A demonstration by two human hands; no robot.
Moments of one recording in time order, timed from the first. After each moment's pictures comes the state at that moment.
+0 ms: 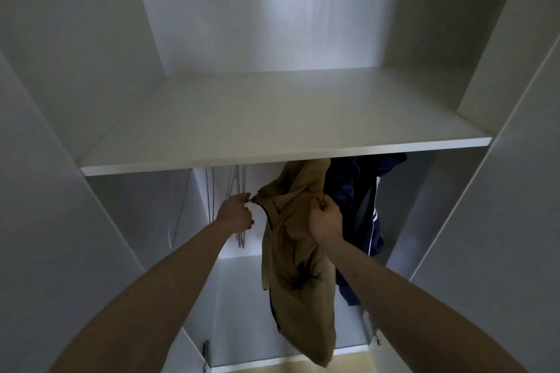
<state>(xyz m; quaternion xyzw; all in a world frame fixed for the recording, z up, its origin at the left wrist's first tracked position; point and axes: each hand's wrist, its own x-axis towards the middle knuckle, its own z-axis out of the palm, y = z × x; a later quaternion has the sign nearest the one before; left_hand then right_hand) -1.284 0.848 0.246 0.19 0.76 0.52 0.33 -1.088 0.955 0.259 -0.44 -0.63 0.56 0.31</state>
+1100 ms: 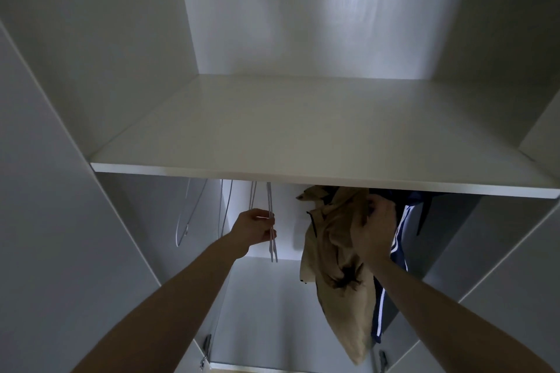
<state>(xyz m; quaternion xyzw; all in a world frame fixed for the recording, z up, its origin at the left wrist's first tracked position) -1.265 0.868 0.243 0.11 0.69 0.62 0.36 -1.077 1.080 0.219 -0.39 -0.78 0.28 0.41</state>
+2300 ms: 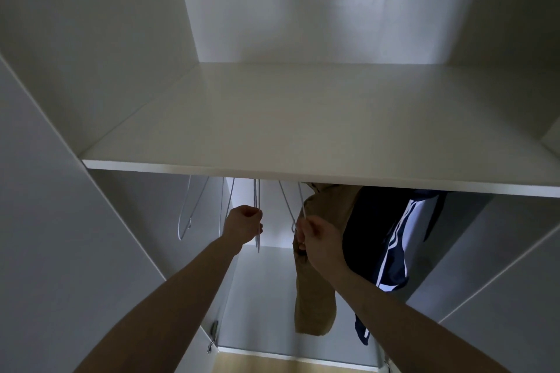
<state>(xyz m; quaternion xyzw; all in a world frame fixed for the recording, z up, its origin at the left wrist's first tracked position) -1.282 0.867 0.216 0.06 0.78 0.57 0.24 -1.116 0.986 0.214 -0.28 -0.68 0.63 0.23</state>
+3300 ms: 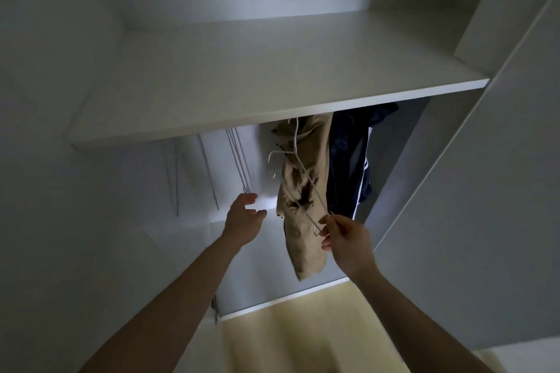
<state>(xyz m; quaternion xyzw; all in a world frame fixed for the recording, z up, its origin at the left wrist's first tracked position) -1.240 0.776 0.200 0.25 0.78 0.47 0.33 -1.008 0.842 0.219 -0.48 -0.67 0.49 0.29</state>
